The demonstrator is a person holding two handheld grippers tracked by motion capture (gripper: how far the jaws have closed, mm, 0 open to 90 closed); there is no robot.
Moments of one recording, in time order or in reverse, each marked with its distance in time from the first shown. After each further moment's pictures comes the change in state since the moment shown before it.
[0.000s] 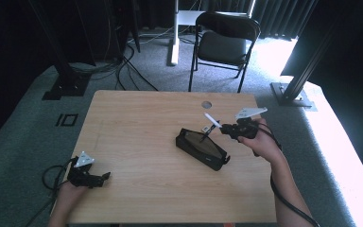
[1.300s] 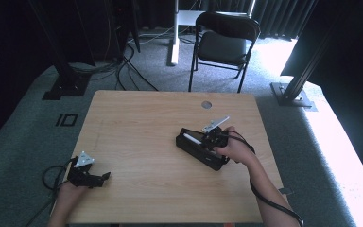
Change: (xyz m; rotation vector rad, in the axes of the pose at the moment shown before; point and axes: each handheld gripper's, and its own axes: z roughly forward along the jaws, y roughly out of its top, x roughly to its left) left arm 0.000 0.000 0.000 0.000 0.000 0.000; right arm 0.039 -0.008 0.083 0.261 0.075 -0.078
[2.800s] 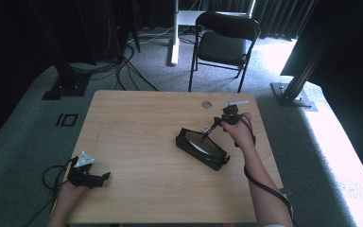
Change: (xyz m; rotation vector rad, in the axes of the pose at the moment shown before) left arm 0.000 0.000 0.000 0.000 0.000 0.000; right arm -0.082 0.008 -0.003 -0.167 -0.348 0.465
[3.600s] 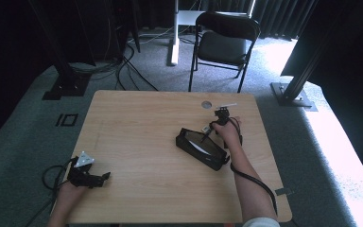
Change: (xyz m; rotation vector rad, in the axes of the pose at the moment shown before) left arm 0.000 0.000 0.000 0.000 0.000 0.000; right arm 0.003 -0.011 0.065 0.173 -0.072 0.172
